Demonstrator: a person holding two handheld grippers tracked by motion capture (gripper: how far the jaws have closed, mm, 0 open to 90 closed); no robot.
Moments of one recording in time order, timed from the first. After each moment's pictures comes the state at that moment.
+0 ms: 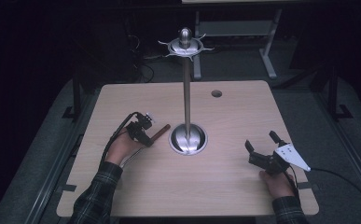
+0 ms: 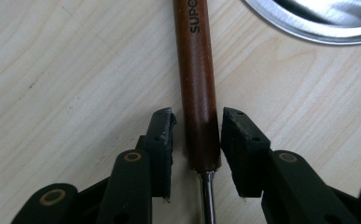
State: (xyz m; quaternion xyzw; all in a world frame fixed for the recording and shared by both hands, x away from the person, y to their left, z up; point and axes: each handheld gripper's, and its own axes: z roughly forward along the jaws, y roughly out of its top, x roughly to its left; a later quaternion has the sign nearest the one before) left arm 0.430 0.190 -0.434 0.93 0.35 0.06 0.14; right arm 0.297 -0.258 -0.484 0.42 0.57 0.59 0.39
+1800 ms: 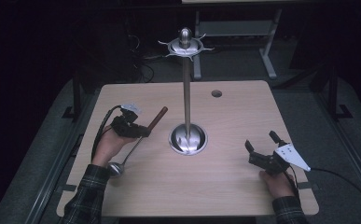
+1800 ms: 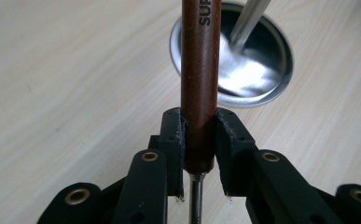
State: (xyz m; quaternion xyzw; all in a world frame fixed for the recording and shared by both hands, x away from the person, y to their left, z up) left arm 0.401 0.226 -0.374 0.88 0.33 0.06 0.35; right arm 0.297 -0.258 -0.484 0.42 0.57 0.59 0.39
